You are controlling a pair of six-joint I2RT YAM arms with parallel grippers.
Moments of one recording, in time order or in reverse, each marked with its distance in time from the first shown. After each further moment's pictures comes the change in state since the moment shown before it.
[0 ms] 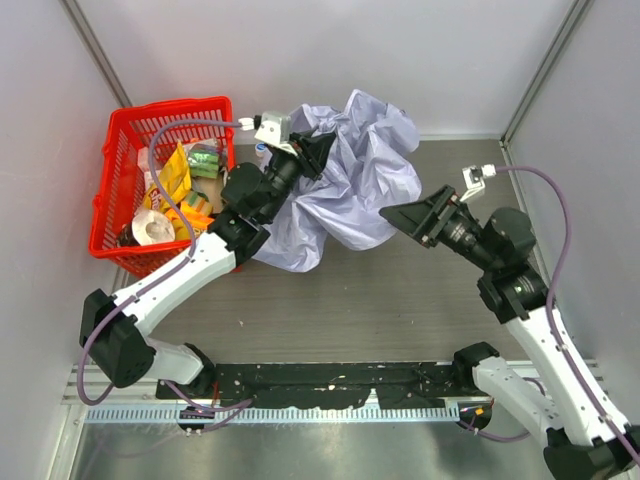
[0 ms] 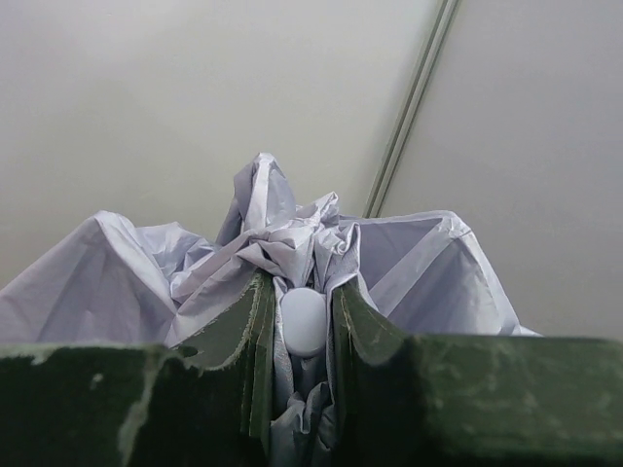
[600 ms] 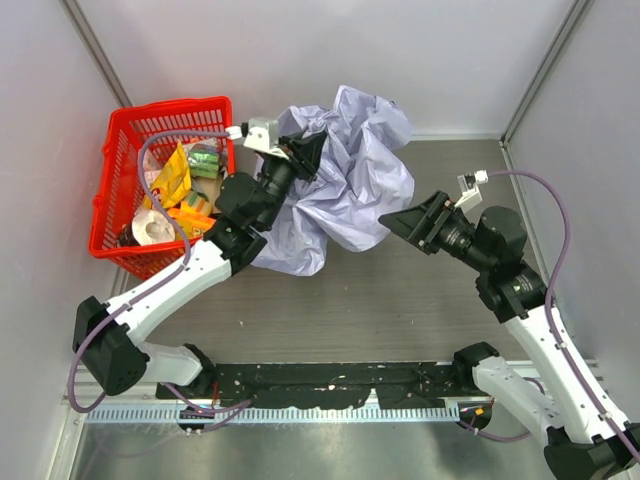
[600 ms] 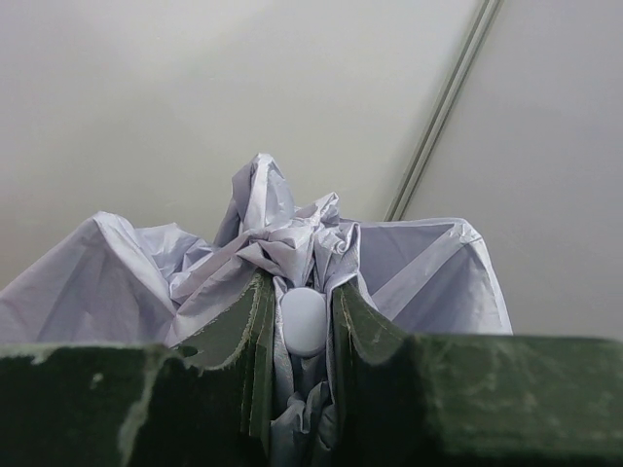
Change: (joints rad) left arm -0.037 -0.048 -0.050 0.059 -0.123 -0.009; right arm 0.008 0.038 0.000 -0.125 0.057 -0.058
